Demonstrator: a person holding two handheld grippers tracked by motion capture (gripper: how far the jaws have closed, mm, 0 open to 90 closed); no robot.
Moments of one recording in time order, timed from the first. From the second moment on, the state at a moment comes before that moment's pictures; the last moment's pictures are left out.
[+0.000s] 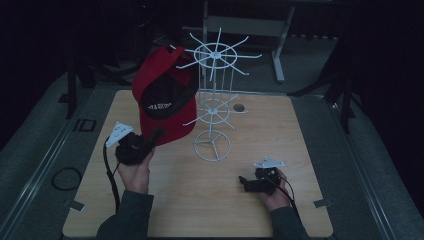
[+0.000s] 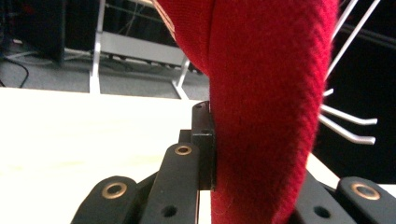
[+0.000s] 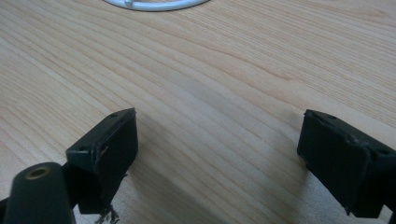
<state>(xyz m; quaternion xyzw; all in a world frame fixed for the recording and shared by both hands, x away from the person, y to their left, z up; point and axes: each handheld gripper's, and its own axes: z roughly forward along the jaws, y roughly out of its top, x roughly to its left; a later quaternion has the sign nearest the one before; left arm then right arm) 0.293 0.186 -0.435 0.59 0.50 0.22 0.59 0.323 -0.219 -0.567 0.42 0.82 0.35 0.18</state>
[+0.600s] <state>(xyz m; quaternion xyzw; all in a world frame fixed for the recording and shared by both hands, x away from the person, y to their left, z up) 0.291 0.198 -0.449 0.57 0.52 0.19 0.60 0.323 -0.219 -0.568 0.42 0.82 0.35 0.18</state>
